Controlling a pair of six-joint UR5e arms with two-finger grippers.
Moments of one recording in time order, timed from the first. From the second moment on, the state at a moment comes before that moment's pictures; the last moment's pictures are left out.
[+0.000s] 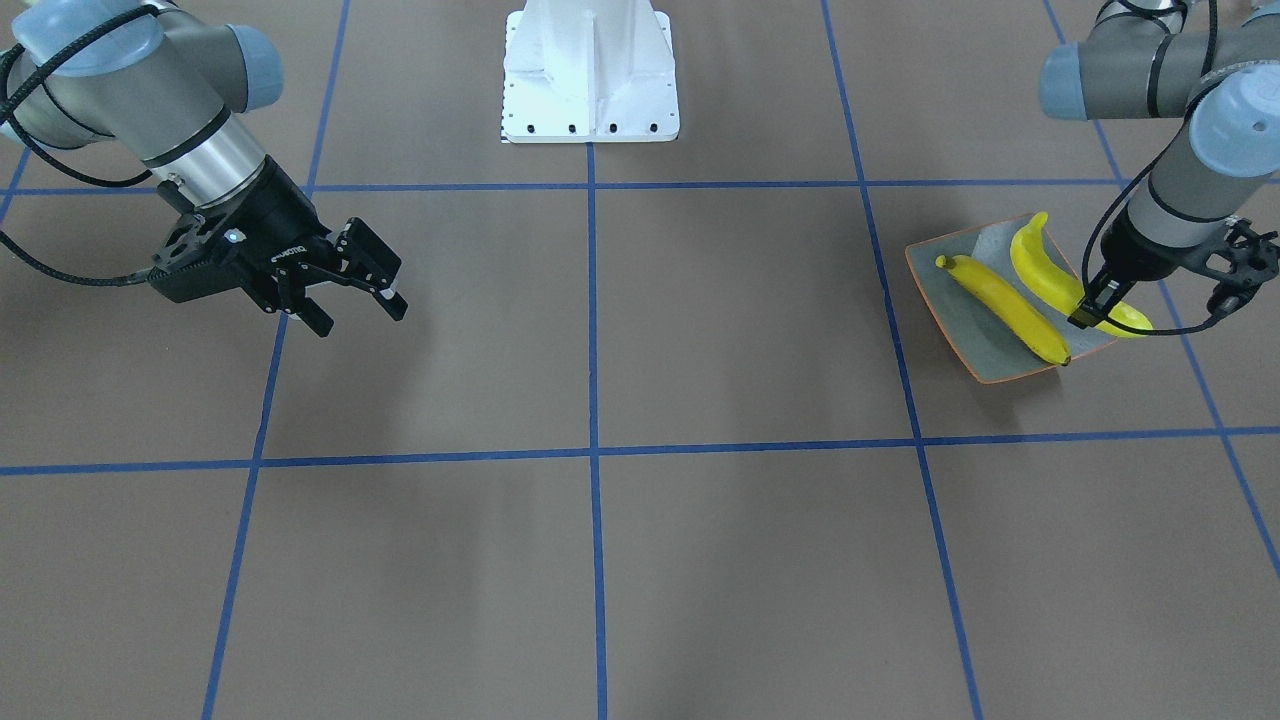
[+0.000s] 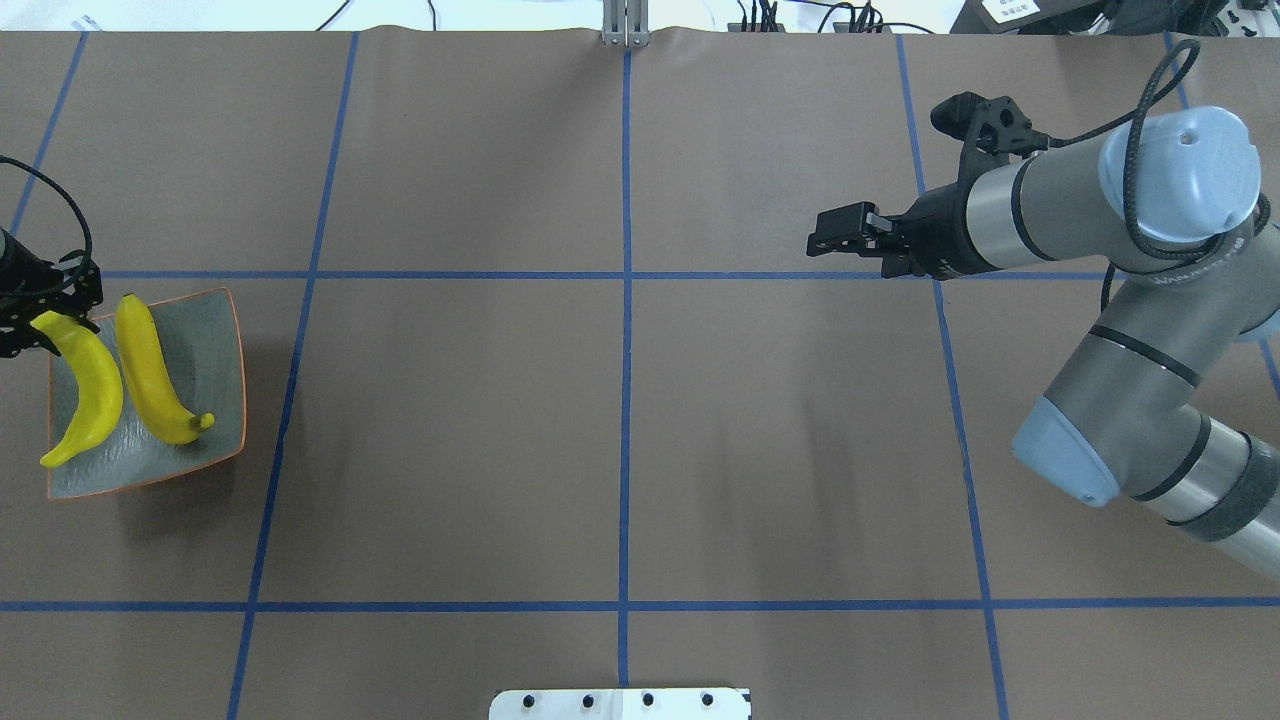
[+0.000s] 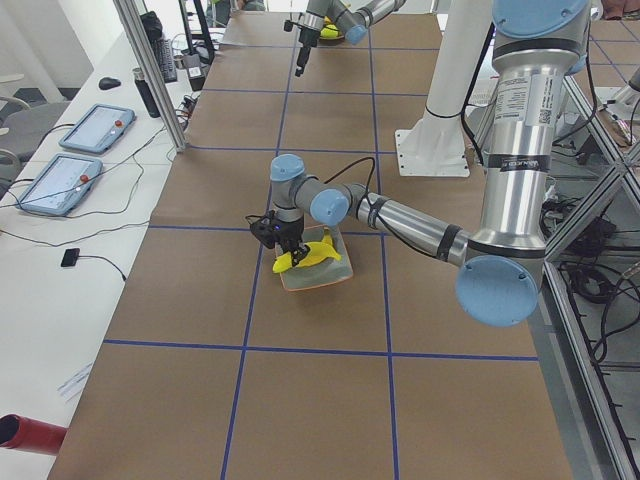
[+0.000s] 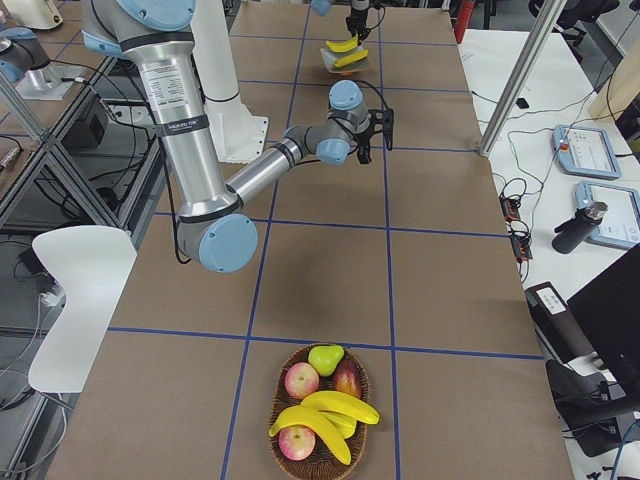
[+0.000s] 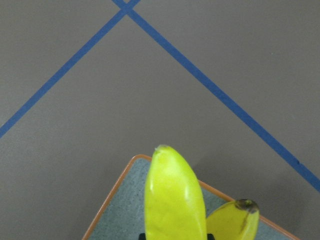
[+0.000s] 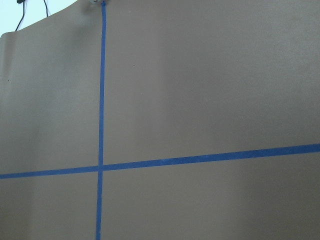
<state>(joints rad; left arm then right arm) -1.00 -1.62 -1.83 -1.62 -2.07 -1.47 0.79 -1.27 1.86 -1.00 1.98 1.32</state>
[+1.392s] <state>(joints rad) -0.95 -1.63 -1.90 -1.63 -2.06 -1.46 0.79 -1.29 1.87 -1.00 1.96 1.32</state>
